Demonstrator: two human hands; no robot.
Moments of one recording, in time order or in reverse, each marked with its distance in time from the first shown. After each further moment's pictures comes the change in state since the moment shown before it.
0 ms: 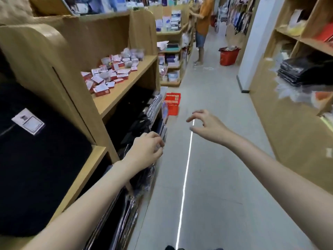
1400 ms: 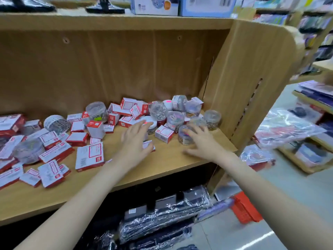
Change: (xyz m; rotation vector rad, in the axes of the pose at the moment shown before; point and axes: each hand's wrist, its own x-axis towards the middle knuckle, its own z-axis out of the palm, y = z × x) left_hand 0.730 -0.389 -0.003 0.101 0.477 -1.082; right_hand 1.009 0.184 0.108 -0.299 -0.550 -0.935
